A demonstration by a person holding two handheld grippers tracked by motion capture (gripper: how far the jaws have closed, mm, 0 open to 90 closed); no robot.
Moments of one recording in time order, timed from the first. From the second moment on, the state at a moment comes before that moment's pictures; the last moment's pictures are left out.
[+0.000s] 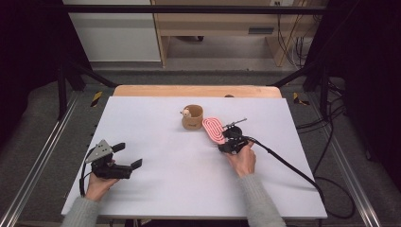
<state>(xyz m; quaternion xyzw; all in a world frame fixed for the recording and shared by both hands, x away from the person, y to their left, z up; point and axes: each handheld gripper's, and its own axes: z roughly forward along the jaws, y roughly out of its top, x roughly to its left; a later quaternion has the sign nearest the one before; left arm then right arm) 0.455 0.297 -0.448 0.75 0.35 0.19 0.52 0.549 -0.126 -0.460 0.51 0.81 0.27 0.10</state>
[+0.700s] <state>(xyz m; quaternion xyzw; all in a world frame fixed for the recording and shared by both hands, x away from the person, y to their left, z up) 0.455 0.298 -0.447 0.75 0.35 0.19 0.52 0.538 -0.139 -0.435 0.50 0.81 0.29 0.10</state>
